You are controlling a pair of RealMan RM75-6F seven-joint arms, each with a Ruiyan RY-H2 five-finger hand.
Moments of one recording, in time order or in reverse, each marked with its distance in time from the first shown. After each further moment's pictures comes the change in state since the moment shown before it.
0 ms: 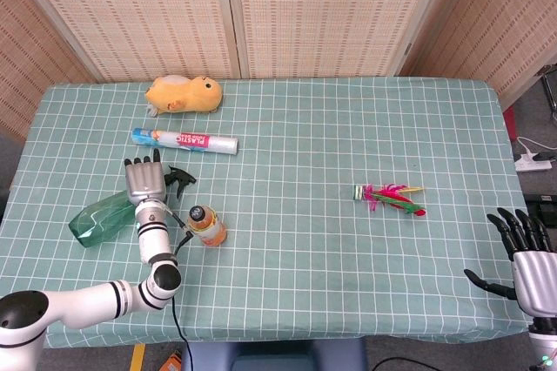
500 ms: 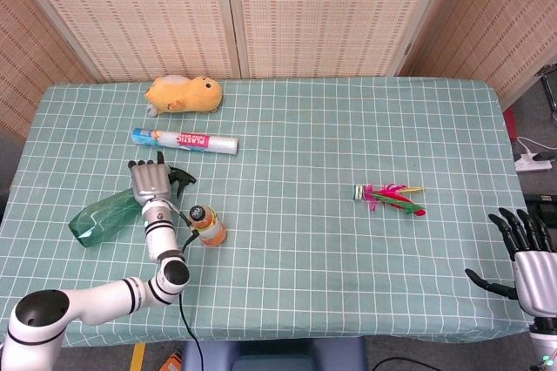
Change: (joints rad) left arm -0.028 -0.079 0.005 0.160 -0.033 -0.054 0.045; right arm -0.002 0.000 0.002 -0.001 0.005 0.000 -0.003
